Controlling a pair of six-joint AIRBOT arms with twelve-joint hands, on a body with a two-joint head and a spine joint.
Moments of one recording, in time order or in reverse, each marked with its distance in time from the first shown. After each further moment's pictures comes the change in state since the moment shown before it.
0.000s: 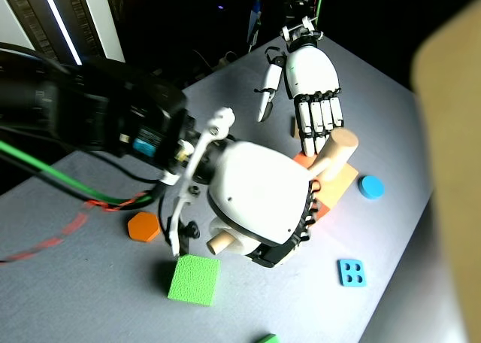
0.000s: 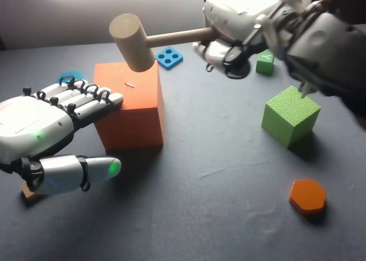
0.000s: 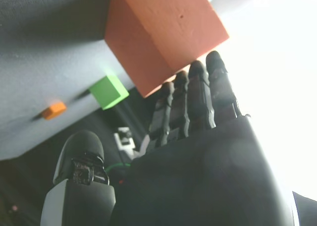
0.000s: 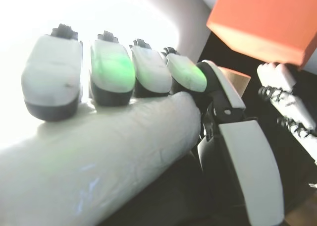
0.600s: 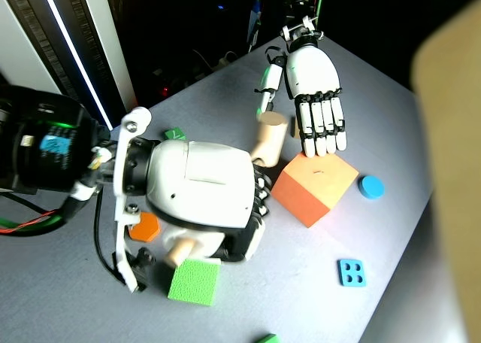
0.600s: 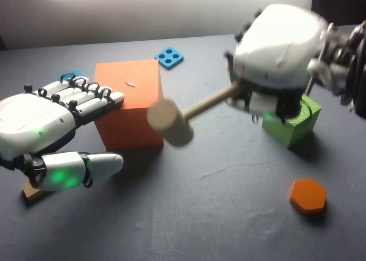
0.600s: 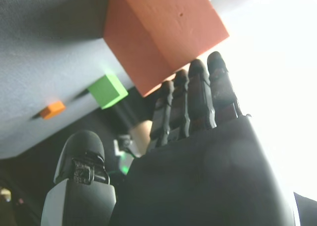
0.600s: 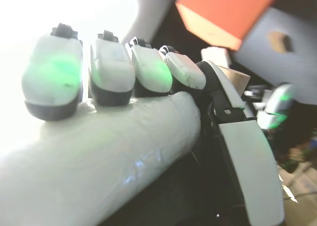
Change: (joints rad) left arm -0.029 0.000 0.000 -0.001 0.021 -0.005; right arm -0.087 0.159 -0.025 -0.793 -0.326 0.616
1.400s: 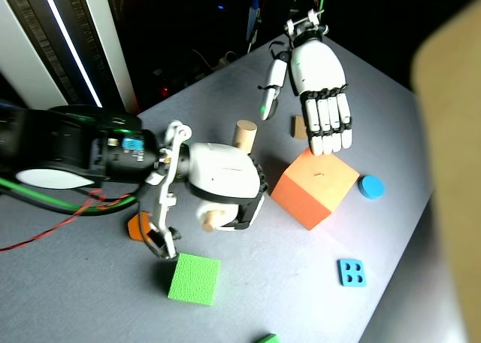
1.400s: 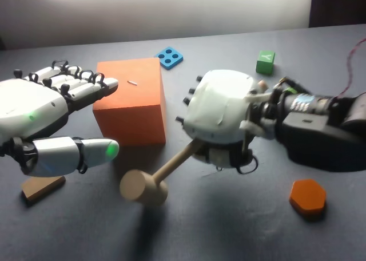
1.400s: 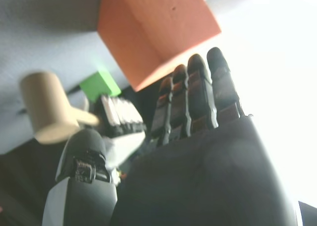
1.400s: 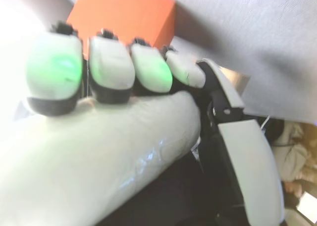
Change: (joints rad) left arm -0.064 0.077 -0.051 0.002 0.059 -0.012; right arm -0.074 -0.246 0.136 -0.083 -0.056 -0.009
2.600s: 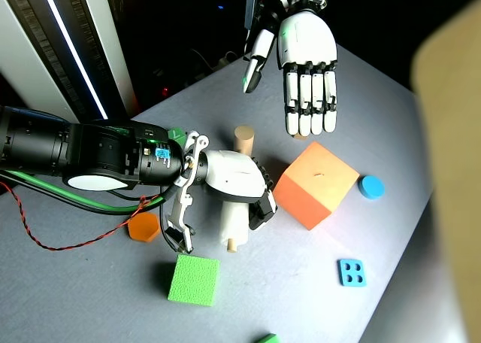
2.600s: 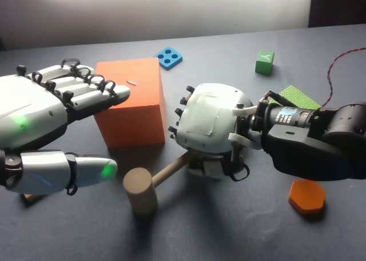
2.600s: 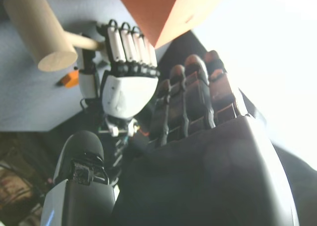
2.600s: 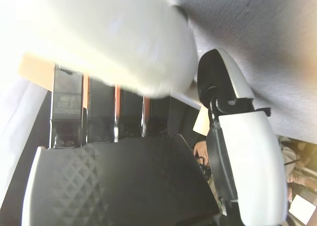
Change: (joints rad) left arm -0.046 0.125 -0.091 0.275 0.056 -0.130; right arm -0.038 -0.072 0.069 0.006 0.027 -0.015
